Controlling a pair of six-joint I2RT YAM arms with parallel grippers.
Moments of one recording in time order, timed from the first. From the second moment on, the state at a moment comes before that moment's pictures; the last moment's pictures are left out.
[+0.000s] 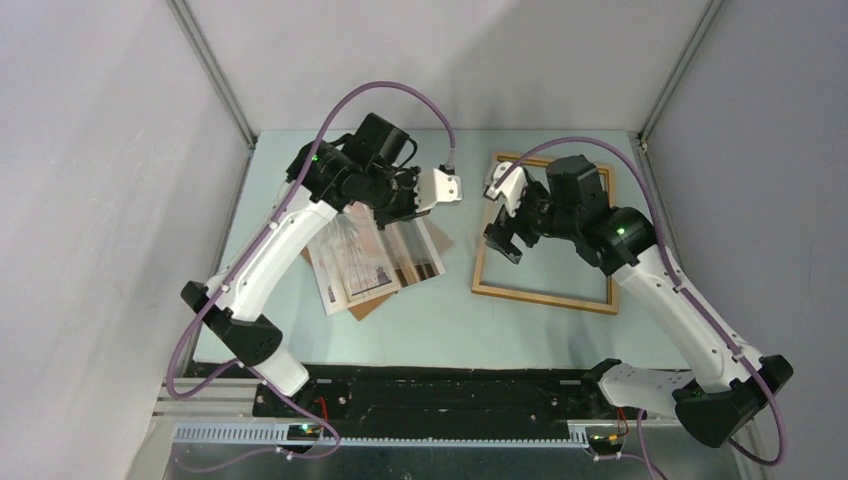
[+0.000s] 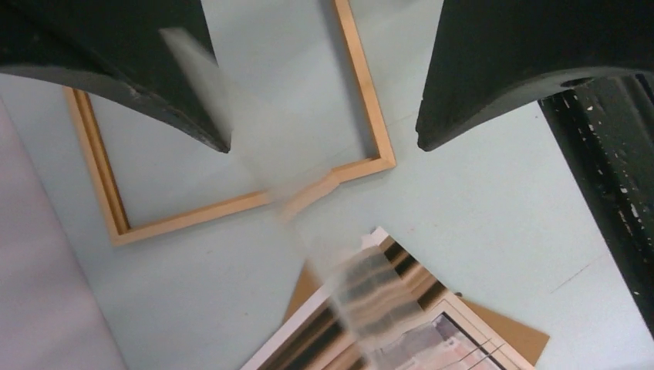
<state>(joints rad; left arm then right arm) -0.70 1.61 1.97 -1.34 0.26 0.80 0.60 1.17 1.35 -0.74 -0.30 -0.51</state>
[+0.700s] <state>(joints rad) -0.45 1.61 2.27 -1.35 0.13 0.55 0.40 1.07 1.06 -0.70 -0.38 -0.42</state>
